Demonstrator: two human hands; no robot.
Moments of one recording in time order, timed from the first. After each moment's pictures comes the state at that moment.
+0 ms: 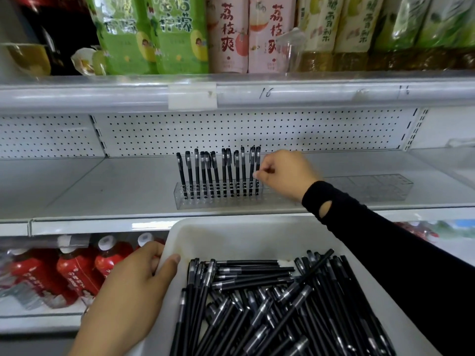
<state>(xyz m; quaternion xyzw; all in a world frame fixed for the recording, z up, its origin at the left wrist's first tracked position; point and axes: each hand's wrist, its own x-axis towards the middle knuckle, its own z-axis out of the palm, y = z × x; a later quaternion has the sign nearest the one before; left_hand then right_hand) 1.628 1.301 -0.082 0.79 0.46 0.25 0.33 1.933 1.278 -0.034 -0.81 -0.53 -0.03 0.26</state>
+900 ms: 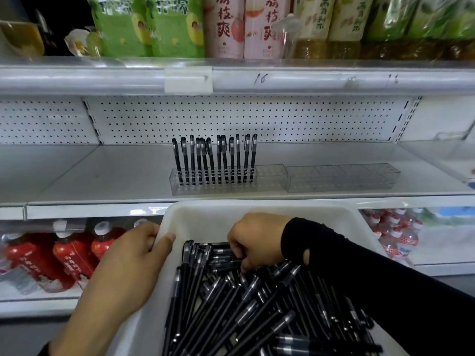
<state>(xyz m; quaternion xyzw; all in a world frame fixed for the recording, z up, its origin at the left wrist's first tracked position) 1.627 1.300 -0.084 0.79 0.46 0.25 0.32 1.848 1.231 -0.077 -0.68 -0.72 0.16 -0.08</state>
